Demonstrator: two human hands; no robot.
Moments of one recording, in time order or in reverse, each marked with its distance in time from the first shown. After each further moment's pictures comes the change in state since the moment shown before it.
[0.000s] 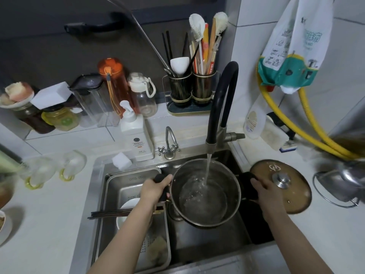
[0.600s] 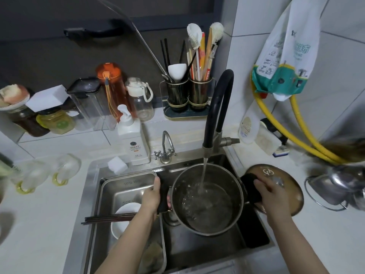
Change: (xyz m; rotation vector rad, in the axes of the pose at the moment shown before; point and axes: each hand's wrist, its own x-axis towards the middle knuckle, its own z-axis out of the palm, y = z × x) left_hand 0.005 -0.020 0.003 -0.139 -0.051 -0.035; right_hand -0.016 -0.023 -0.014 -0.042 0.074 -0.117
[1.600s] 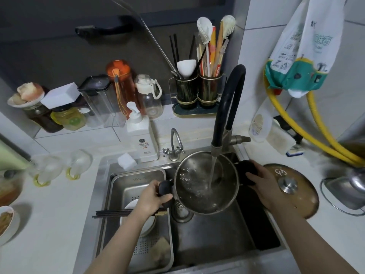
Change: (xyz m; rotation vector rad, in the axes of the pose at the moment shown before) left_hand -0.014 0.007 -0.029 0.452 -0.075 0.232; right_hand 0.044 -0.001 0.035 0.195 -0.318 0.096
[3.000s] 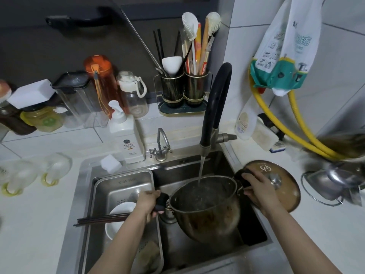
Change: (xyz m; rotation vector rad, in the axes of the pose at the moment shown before) left_hand 0.022 -0.007 0.036 -0.326 0.024 -0.384; right_hand -0.029 -0.002 -0.016 -0.131 0.097 0.046
